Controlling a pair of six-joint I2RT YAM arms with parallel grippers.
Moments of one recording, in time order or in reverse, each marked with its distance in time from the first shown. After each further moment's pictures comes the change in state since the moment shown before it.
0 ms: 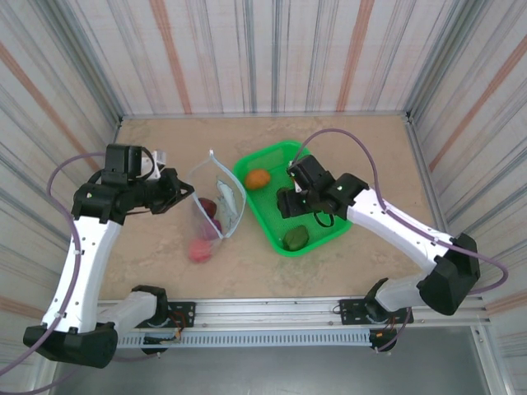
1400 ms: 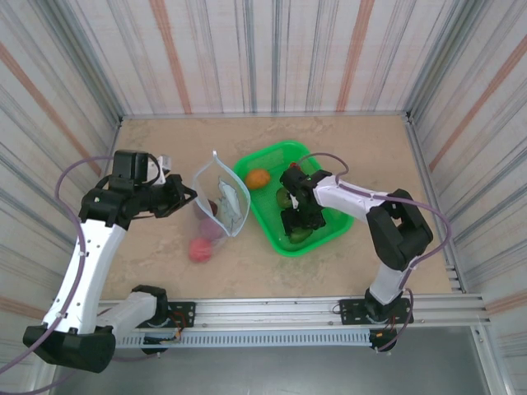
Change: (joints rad) left arm -0.028 -0.027 -0.098 0.071 -0.024 0.025; right arm -0.114 0.375 -0.026 -0.063 -0.159 -0.025
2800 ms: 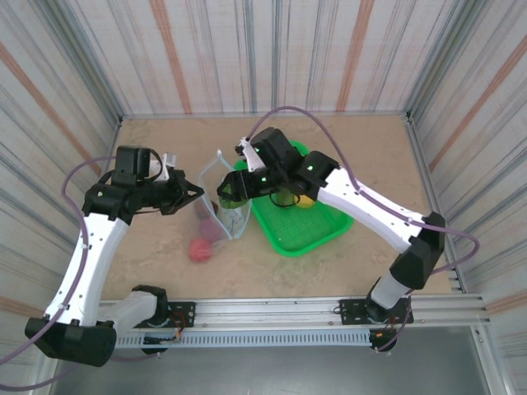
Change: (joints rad) left arm 0.000 0.037 0.017 0.031 0.119 -0.076; right arm 0.253 -0.097 0.475 0.179 -0.240 0.186
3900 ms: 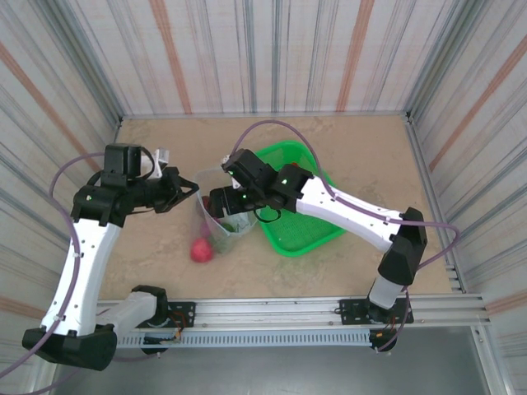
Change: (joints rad) left arm 0.020 -0.024 0.067 -0.052 -0.011 0.023; right arm 0.131 0.060 0.032 -0.082 0.261 0.058
